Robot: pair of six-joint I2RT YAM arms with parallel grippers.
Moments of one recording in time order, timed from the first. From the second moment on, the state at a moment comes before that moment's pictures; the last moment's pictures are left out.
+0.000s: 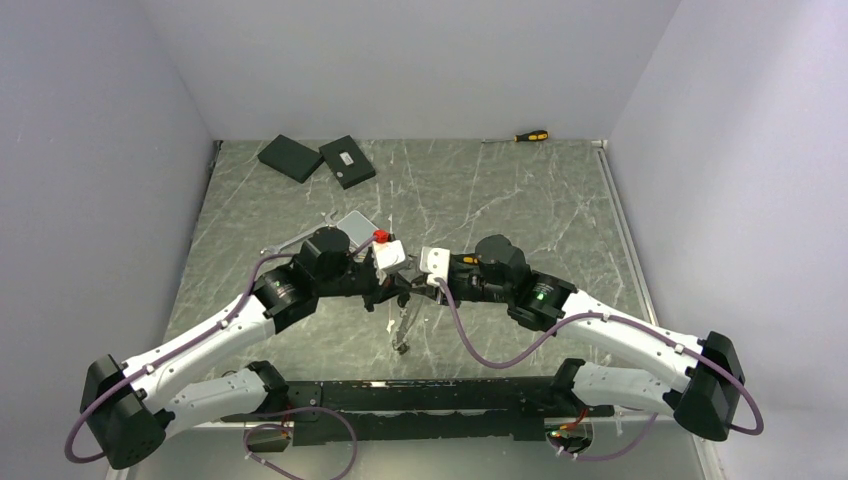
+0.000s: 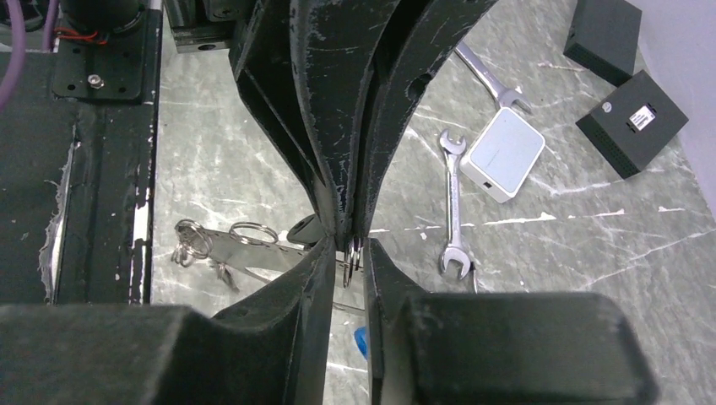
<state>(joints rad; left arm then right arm) -0.79 0.99 0.78 -0.20 0.49 0.18 0.93 1.05 0.77 -0.06 -0.39 -0.41</state>
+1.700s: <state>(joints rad) -0.79 1.02 0.78 -0.21 0.51 0.18 0.94 1.04 0.77 -0.07 -0.37 -0.42</state>
